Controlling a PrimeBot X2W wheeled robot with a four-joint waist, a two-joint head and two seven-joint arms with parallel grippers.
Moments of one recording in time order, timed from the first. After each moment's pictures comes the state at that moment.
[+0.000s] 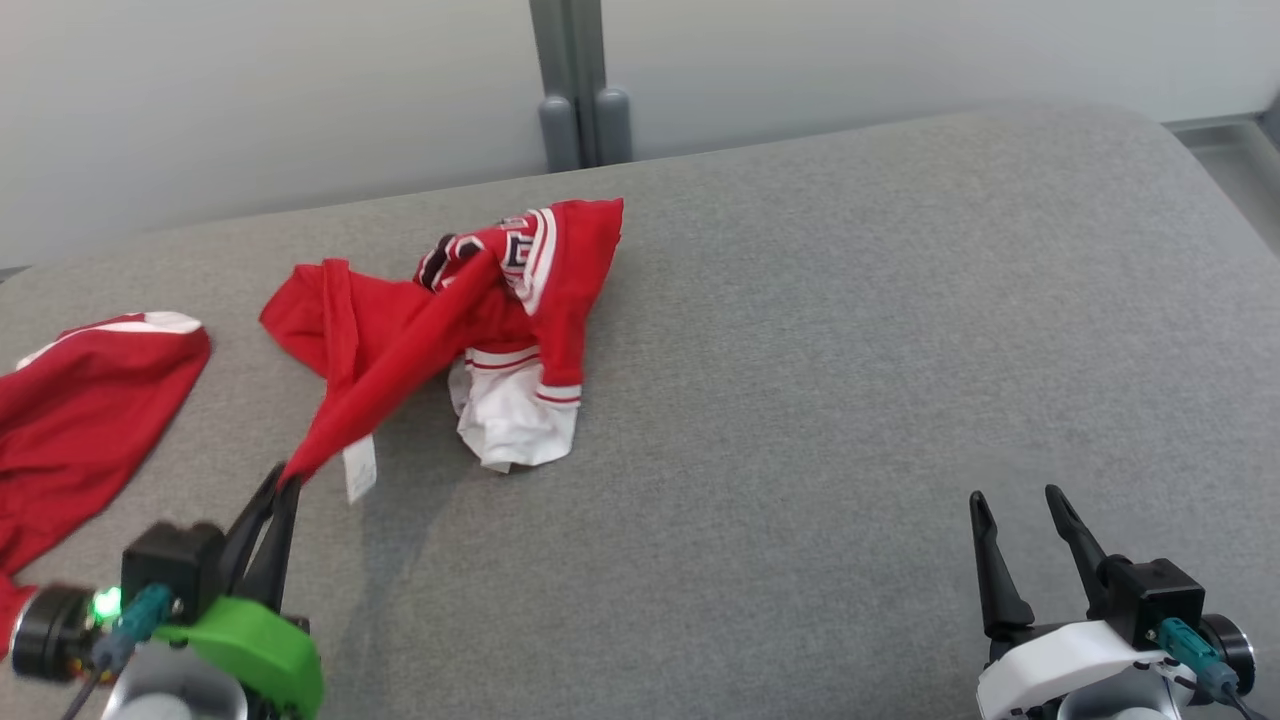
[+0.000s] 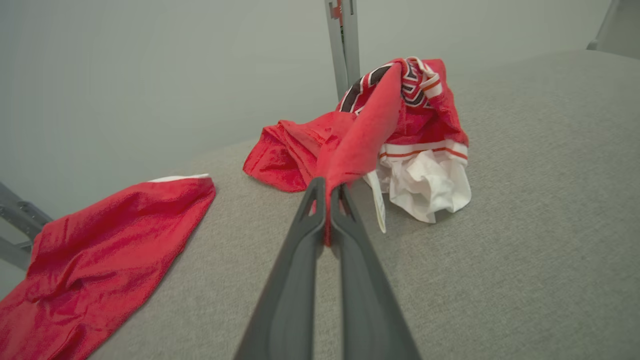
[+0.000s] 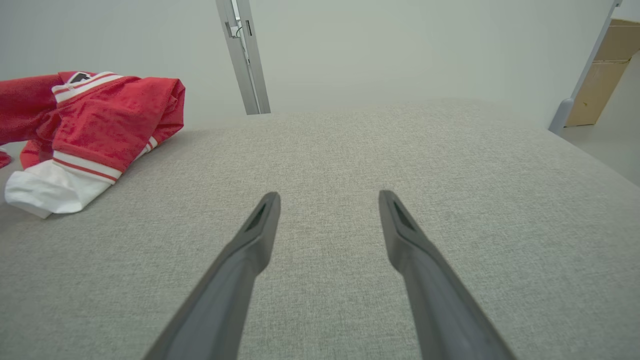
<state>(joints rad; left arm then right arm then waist) -0.29 0.73 -0.77 0.10 -0.76 0.29 -0.21 0.04 -0.05 -0.03 0.23 0.10 0.13 -0.26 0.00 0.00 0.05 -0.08</state>
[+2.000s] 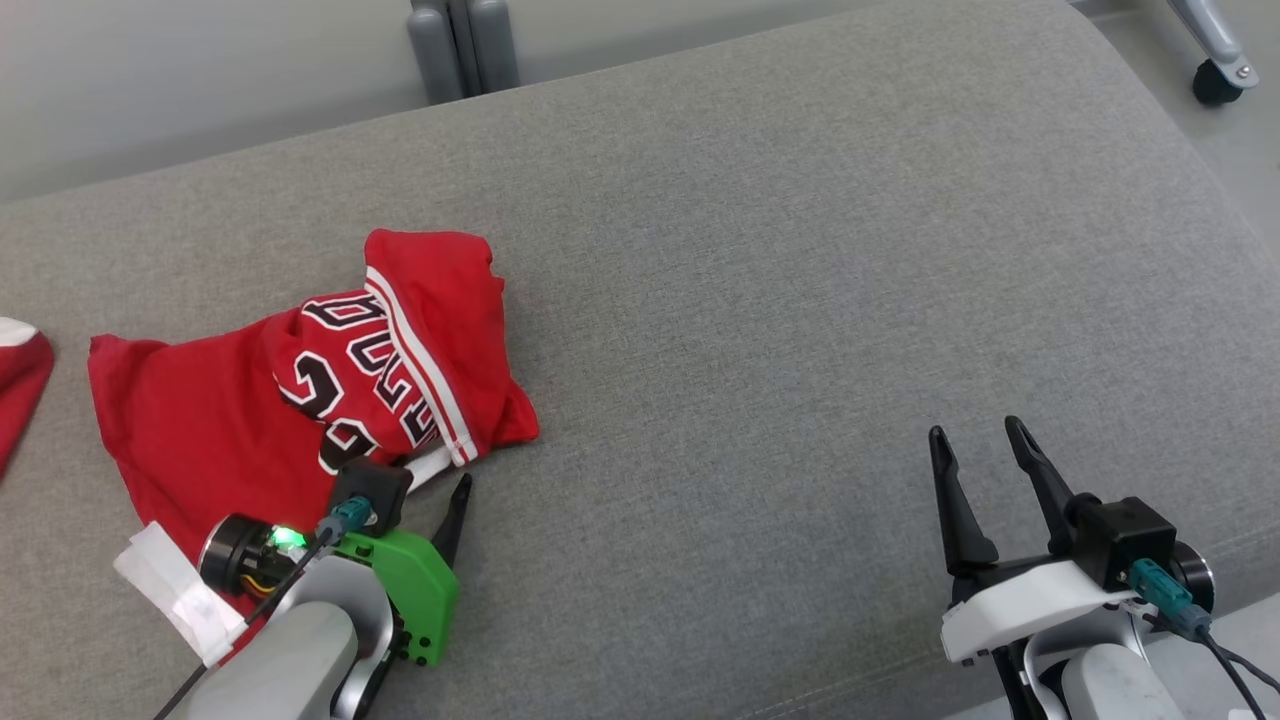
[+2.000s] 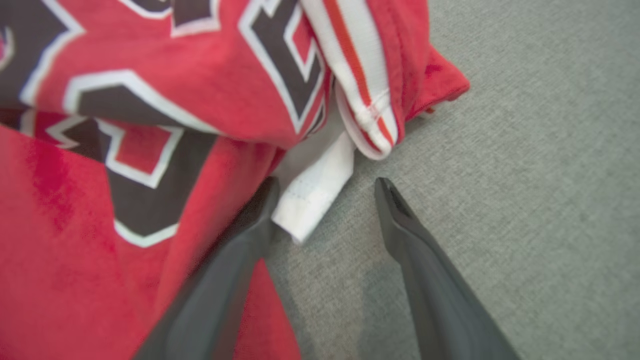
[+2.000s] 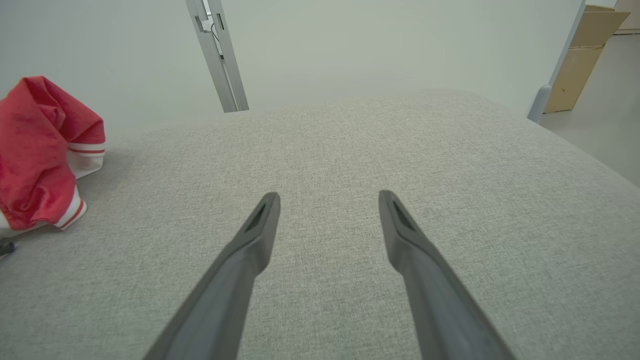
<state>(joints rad) -0.51 0.40 -0.94 0.61 -0.69 0.12 -0.13 -0.06 -0.05 0.03 0.22 0.12 0.13 -0.26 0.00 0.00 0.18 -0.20</state>
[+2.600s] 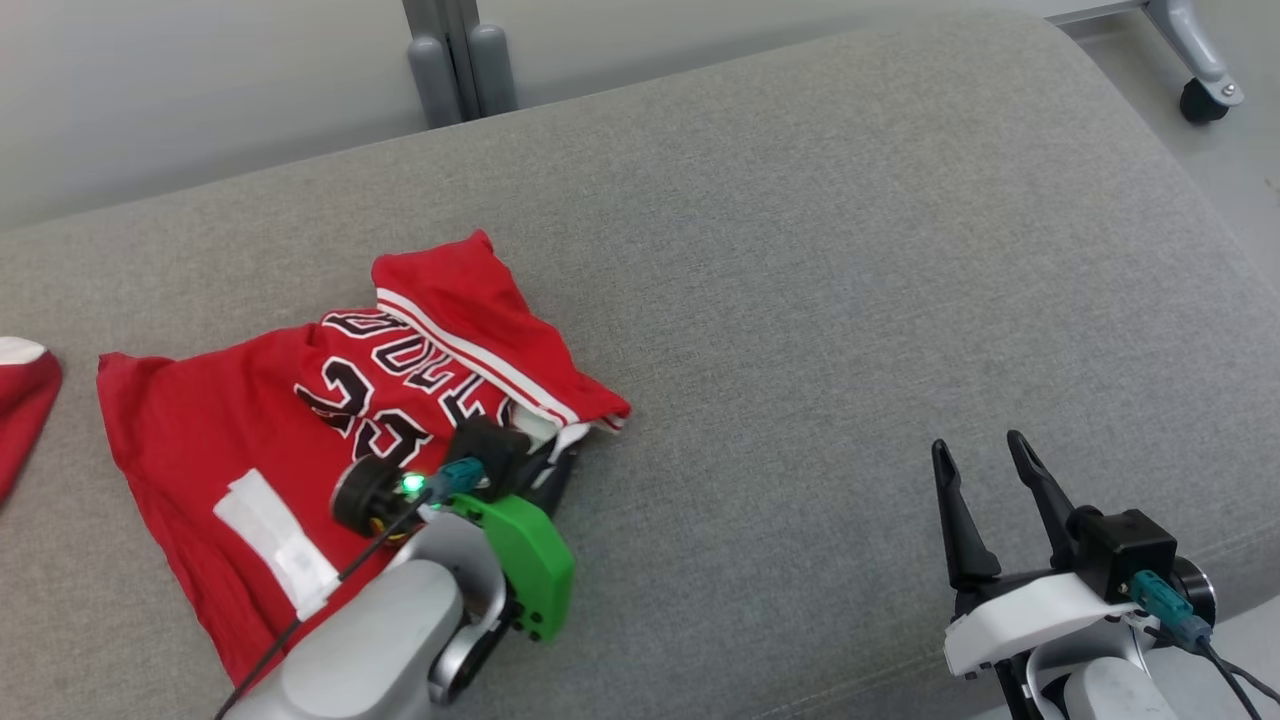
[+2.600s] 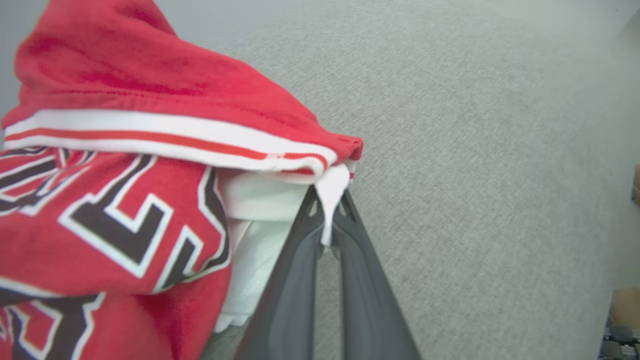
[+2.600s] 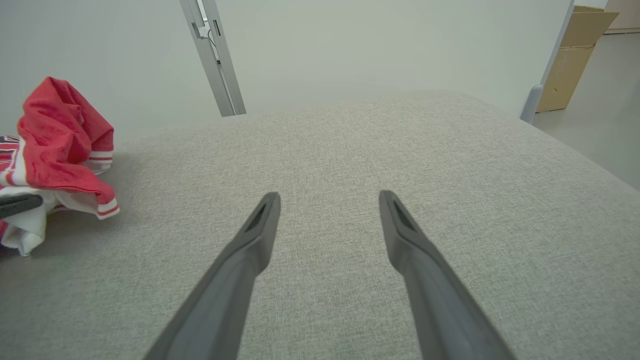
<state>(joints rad) -0.58 0.30 -0.98 0.55 -0.70 0.03 -0.11 -0.05 -0.05 0.03 0.22 0.13 0.13 -0.26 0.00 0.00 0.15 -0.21</state>
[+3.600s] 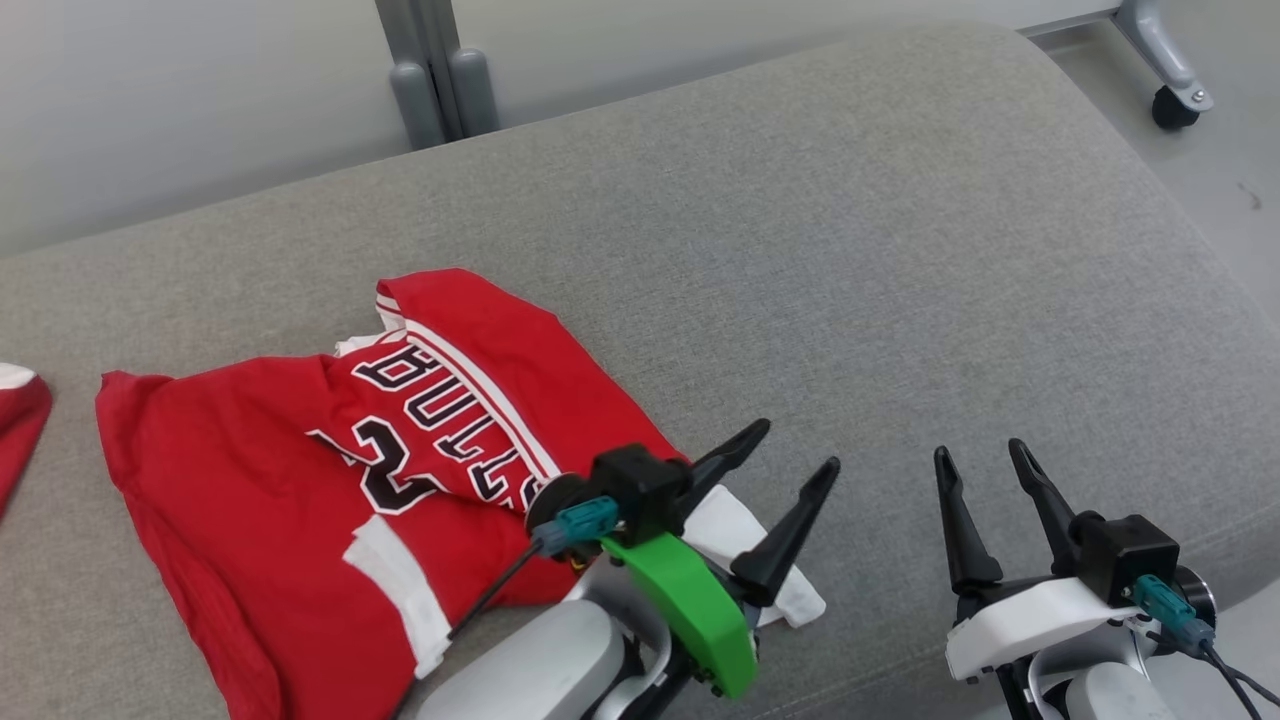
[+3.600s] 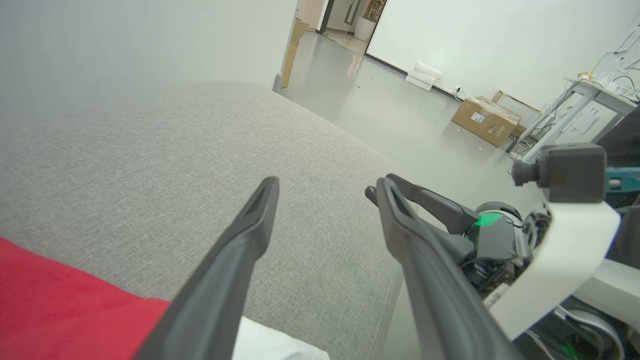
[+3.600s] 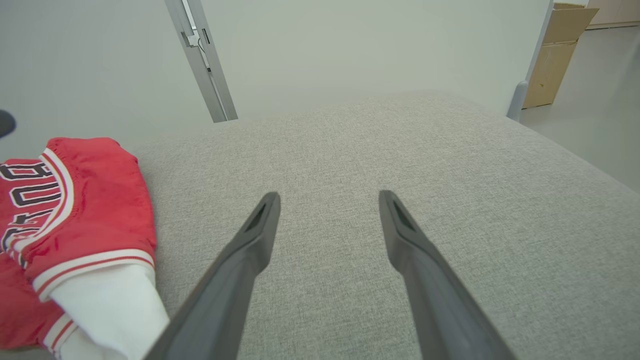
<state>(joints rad) -0.51 0.11 -1.01 0.26 -0.80 0.00 -0.15 -0.04 -0.05 0.03 0.24 0.15 0.13 -0.26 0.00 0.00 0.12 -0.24</state>
